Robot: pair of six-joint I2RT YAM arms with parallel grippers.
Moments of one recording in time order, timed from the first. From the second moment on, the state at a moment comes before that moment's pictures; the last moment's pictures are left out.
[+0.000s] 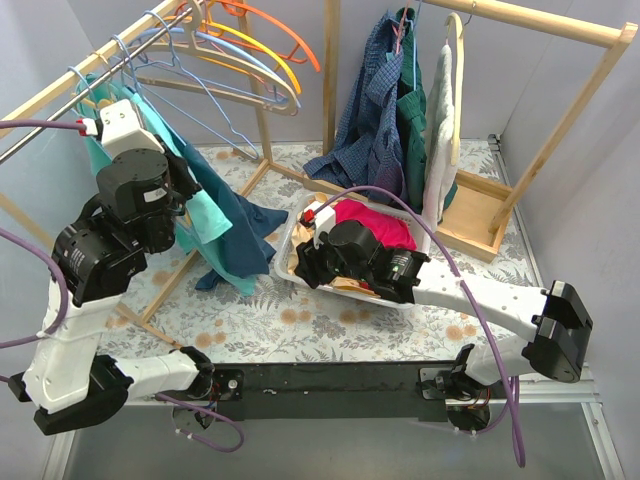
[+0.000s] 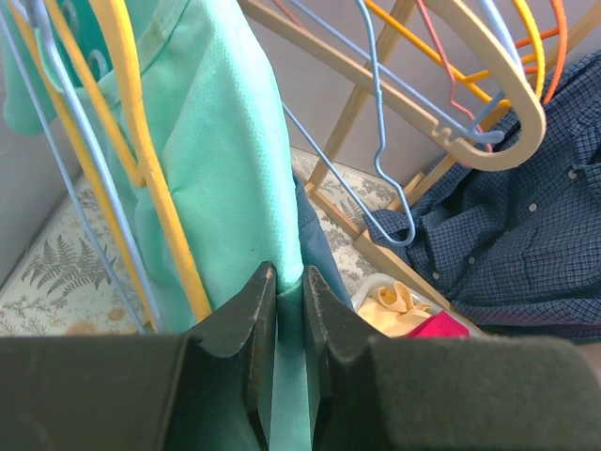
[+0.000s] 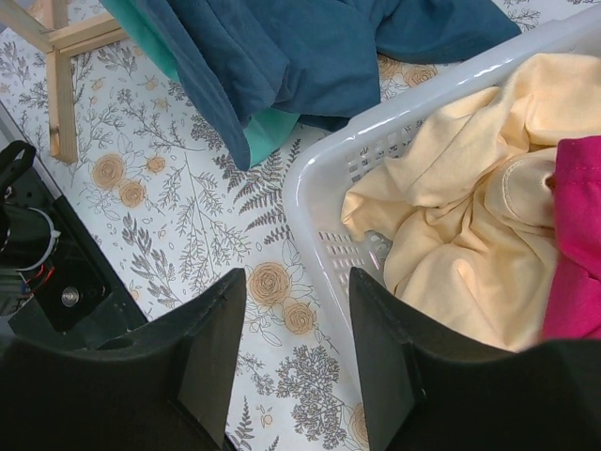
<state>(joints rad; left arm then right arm) -0.71 1.13 1.91 -1.03 -0.87 -0.49 1.09 1.36 1.06 -0.19 0.06 0.26</state>
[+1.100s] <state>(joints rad) -0.71 1.13 1.91 -0.68 -0.70 -0.18 1.11 1.47 1.12 -0.23 0.04 0.27</state>
